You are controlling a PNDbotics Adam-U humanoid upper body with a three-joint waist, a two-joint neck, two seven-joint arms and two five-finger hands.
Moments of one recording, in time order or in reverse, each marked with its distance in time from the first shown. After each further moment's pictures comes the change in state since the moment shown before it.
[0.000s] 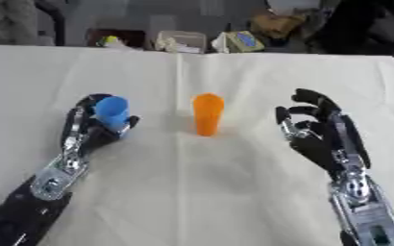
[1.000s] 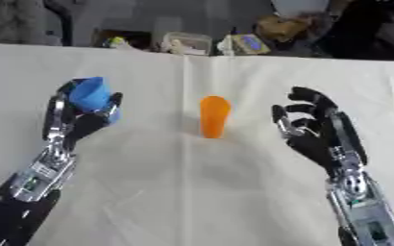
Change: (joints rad) left arm 0.106 0.090 -0.014 -0.356 0.076 0.104 0.042; right arm -0.063 -0.032 0.031 0.057 0.002 0.000 0.013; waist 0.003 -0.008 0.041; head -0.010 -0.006
